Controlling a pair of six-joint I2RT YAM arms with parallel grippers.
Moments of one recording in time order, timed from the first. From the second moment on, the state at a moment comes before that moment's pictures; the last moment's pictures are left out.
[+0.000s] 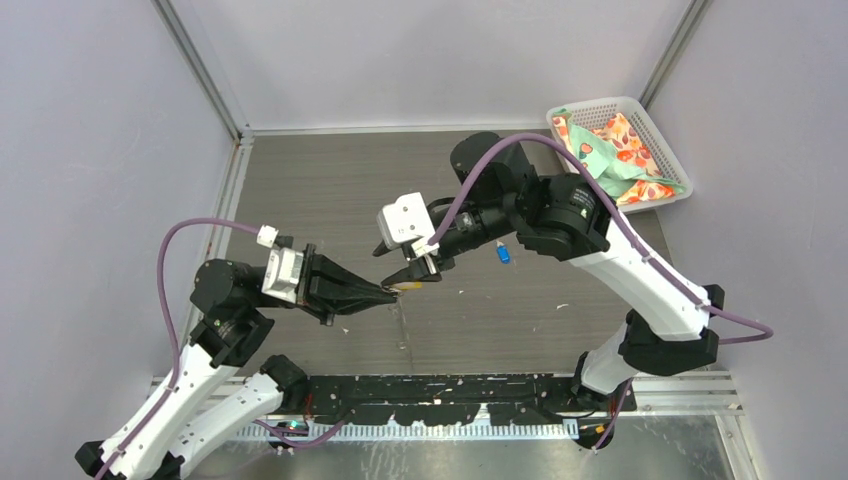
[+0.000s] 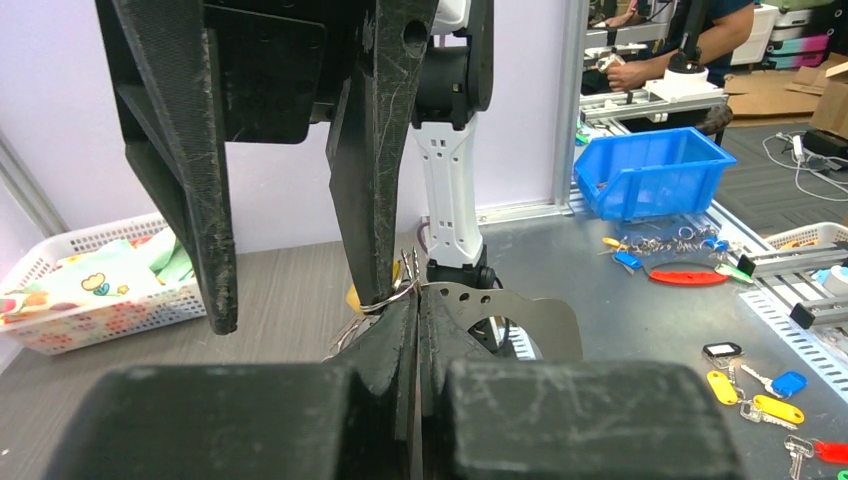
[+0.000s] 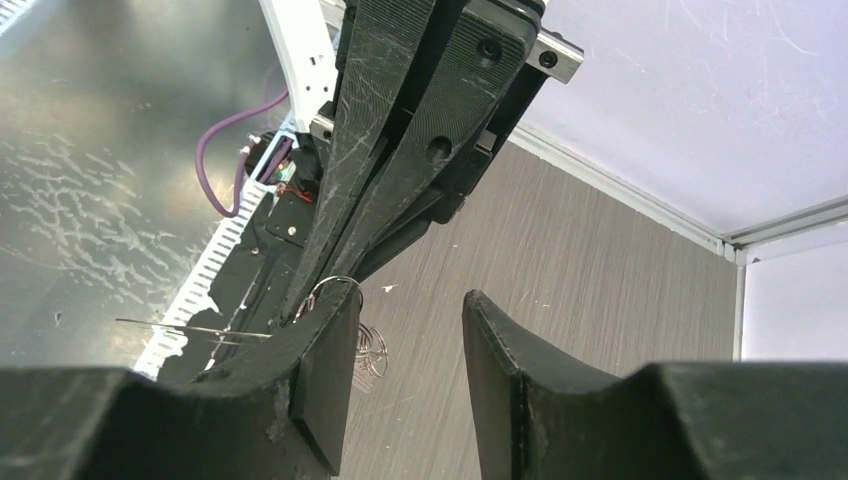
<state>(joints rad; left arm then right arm) -0.67 0.61 0.83 0.23 0.97 -0.27 1.12 1.55 2.14 -1.00 -0.61 -0.63</state>
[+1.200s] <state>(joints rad) -0.68 0.55 0.83 0.23 0.84 -0.26 1.02 1.43 2.09 -0.96 -0.58 -0.35</state>
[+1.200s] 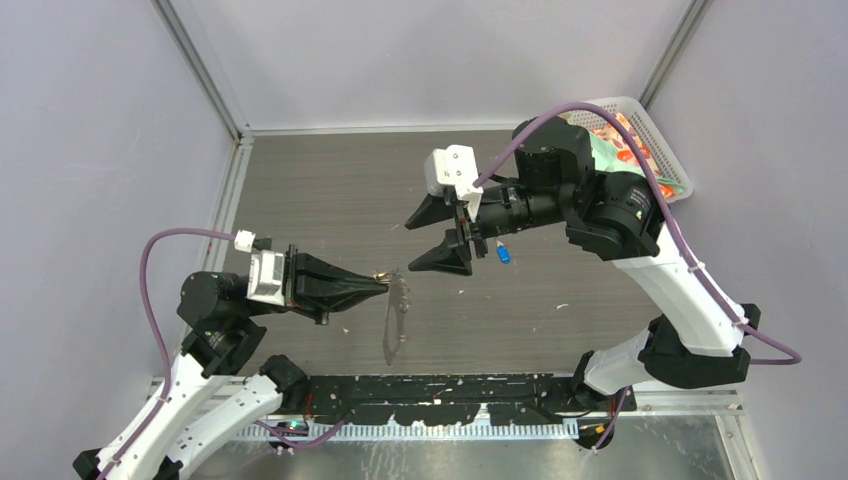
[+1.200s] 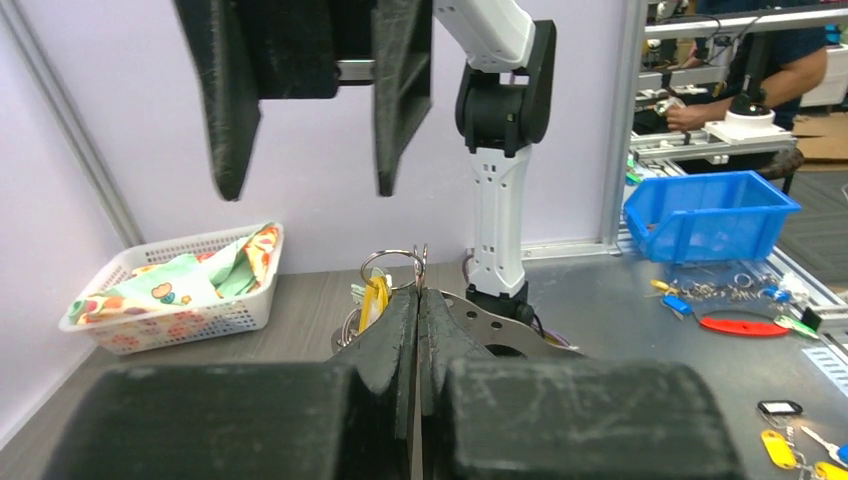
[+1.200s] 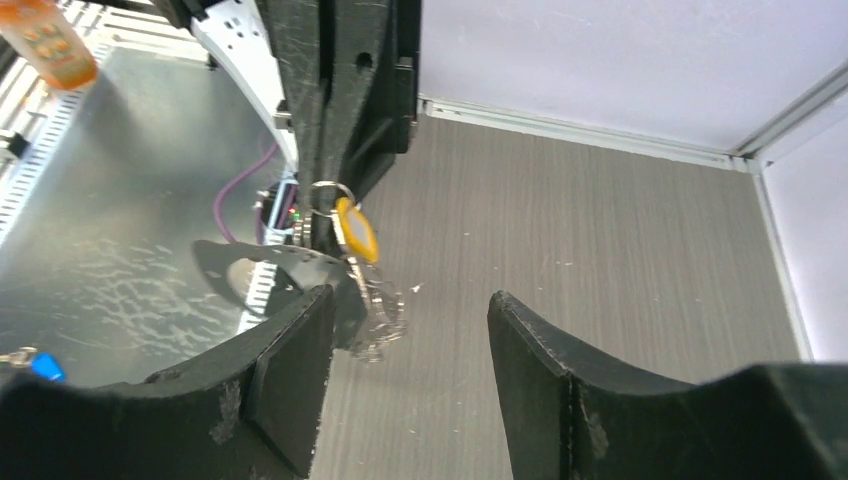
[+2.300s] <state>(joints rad) -0.68 0.55 0.83 0.18 0.67 -0.21 1.05 1.49 2.08 -0.92 -0.64 -0.19</state>
